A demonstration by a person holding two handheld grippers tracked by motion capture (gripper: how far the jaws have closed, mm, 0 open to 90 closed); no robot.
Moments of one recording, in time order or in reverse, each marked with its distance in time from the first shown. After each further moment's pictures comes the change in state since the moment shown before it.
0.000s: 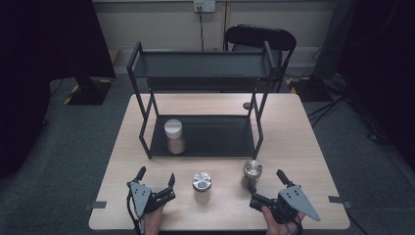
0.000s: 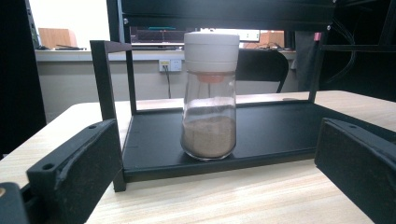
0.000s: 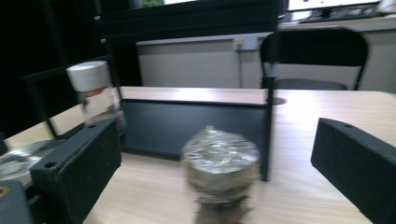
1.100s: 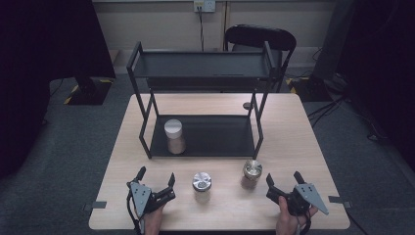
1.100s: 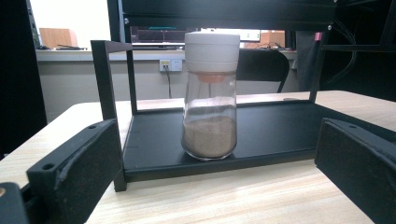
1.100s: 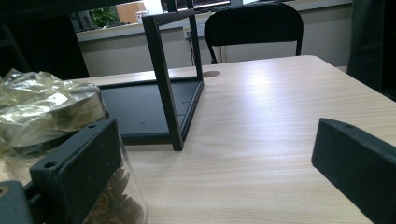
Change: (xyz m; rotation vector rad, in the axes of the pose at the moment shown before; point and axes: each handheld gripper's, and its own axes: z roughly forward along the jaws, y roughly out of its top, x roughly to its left) left arm -0.001 0.000 0.000 0.001 0.004 0.001; right arm -0.043 -0.047 0.016 0.010 -0.201 0.074
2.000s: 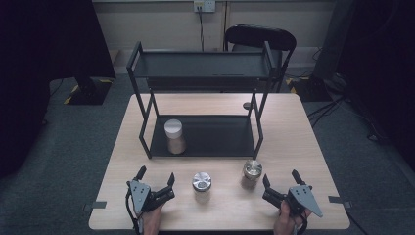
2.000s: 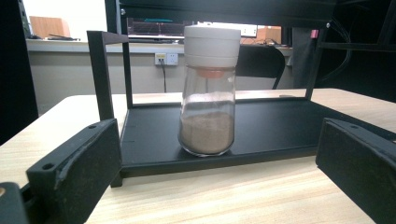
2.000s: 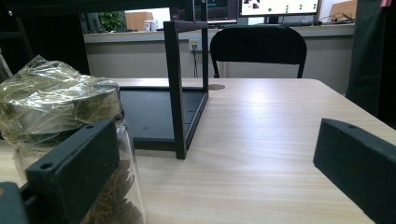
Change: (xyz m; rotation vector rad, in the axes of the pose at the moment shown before) left arm 0.006 0.005 0.003 0.028 -0.021 -0.017; right arm 0.003 -0.017 0.004 -0.064 0.017 -0.104
